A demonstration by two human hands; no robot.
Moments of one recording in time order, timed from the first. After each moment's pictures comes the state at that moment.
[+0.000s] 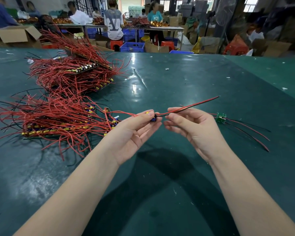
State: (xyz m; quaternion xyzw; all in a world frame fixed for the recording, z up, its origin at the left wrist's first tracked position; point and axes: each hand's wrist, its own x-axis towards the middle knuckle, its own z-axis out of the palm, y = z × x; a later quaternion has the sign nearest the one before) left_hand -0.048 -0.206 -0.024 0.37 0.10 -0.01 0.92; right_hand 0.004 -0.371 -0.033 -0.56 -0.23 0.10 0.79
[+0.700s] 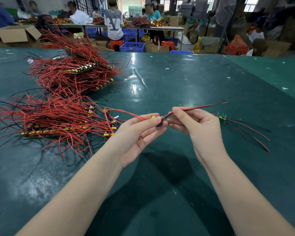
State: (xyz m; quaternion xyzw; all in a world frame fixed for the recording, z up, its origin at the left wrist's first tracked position) left_hand -0.048 -0.211 -0.029 0.41 0.07 -0.01 0.91; right_hand -0.005 -0.362 -0.030 -0.58 -0.15 -0.03 0.80
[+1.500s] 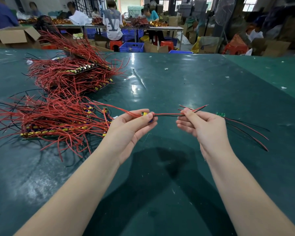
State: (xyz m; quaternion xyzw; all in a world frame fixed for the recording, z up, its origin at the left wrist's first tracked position) left_hand -0.045 -0.207 -0.032 0.46 0.07 0.09 0.88; right_hand 0.010 -0.376 -0.035 -0.62 -0.04 -0.04 0.79
